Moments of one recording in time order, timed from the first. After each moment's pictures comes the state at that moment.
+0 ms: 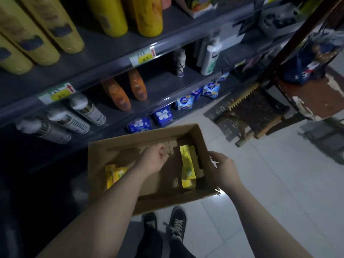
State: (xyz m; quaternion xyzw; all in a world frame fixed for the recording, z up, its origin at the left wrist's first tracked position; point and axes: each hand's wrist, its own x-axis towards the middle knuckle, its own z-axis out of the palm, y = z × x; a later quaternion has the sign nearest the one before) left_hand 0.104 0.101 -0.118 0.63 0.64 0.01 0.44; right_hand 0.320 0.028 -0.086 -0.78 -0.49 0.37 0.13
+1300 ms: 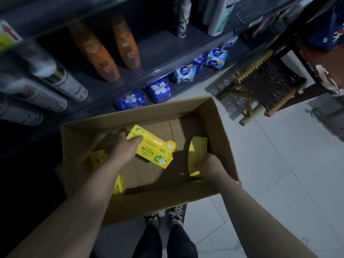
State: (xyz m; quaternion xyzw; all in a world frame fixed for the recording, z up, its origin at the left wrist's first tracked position) left_hand 0.028 0.113 -0.229 0.35 0.75 0.10 0.55; right_hand 0.275 0.036 -0.230 -0.79 -0.35 0.50 -0.04
